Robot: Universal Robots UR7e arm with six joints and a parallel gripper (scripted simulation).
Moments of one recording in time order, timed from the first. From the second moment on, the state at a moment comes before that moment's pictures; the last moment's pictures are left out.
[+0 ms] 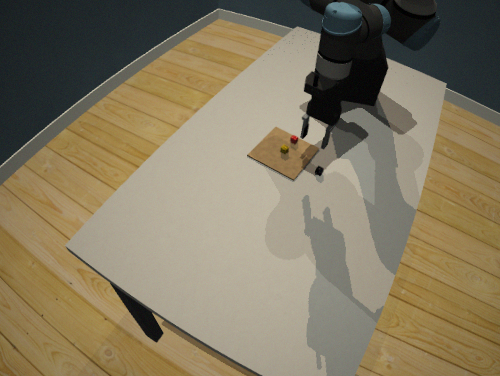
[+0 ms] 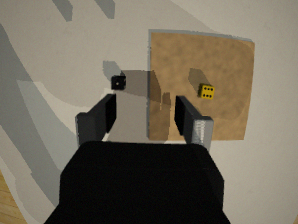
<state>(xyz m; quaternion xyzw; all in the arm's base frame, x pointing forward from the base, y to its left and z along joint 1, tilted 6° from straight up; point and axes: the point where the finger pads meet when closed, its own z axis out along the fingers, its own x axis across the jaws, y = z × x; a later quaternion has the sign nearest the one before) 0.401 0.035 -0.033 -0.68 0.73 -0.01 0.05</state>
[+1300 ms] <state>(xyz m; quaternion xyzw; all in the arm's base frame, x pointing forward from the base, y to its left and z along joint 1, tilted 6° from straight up) 0.408 0.070 -0.039 -0.67 0.74 -0.02 0.05</state>
